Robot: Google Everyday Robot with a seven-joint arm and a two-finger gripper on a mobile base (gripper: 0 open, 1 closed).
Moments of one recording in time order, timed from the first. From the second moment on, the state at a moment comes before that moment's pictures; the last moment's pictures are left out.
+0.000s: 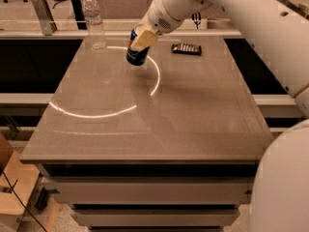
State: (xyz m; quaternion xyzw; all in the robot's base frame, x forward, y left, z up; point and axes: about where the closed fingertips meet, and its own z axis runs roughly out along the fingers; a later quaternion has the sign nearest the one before) arm 0.726 0.027 0.958 -0.61 0.68 0.07 0.40
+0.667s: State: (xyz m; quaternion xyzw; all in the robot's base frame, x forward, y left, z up) arm 0.755 0.064 0.943 -0.62 0.67 0.08 0.41
